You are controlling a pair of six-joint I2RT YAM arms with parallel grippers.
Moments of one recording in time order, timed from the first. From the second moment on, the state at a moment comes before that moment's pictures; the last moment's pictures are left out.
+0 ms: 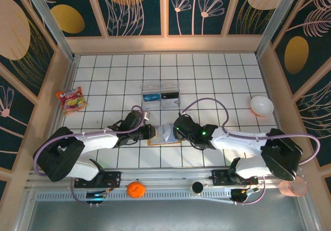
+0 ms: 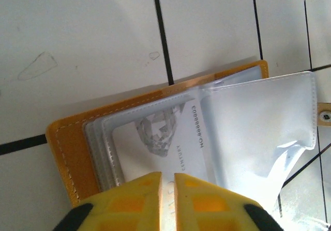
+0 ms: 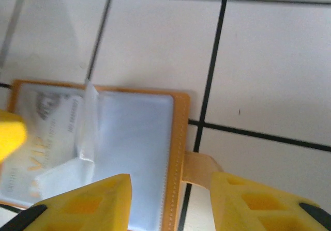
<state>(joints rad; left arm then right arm) -0.73 1.41 0.47 0.11 0.24 -0.77 1.03 1.28 0.64 -0.28 0.29 0.73</state>
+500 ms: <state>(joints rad) -0.84 1.53 0.64 -0.01 0.30 -0.71 0.92 1.18 0.65 -0.26 0.22 0.67</state>
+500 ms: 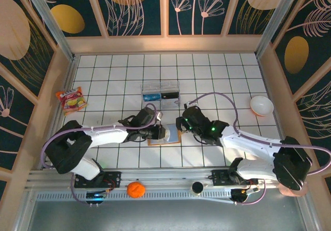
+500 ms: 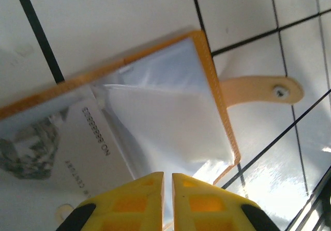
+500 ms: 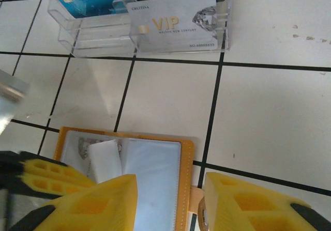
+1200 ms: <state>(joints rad) -0.93 1.43 0.70 0.15 0.51 -0.72 0.83 1.12 0.59 -0.17 0.04 0.66</state>
